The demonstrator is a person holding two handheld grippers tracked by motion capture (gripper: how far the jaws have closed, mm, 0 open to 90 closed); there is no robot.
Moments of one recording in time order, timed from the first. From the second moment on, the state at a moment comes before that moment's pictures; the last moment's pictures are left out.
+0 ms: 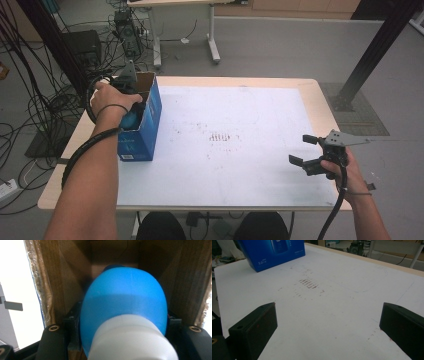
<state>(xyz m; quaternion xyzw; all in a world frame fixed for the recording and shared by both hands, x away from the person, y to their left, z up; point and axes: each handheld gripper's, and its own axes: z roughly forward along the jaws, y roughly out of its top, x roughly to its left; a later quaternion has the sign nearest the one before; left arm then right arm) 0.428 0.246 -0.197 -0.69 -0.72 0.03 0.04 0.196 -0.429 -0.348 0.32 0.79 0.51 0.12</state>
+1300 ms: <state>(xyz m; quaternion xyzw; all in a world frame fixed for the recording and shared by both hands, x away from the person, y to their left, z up) 0.422 0.256 -0.185 -0.68 -0.73 0.03 0.02 0.198 -0.427 -0.350 0.32 0.79 0.52 0.12</state>
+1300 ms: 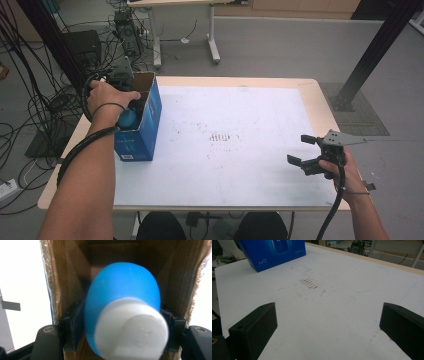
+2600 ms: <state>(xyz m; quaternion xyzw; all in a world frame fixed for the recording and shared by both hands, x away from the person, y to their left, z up) 0.403 0.262 -0.131 -0.68 -0.73 0.02 -0.01 0.204 -0.419 -0.349 0.31 0.79 0.52 0.12</state>
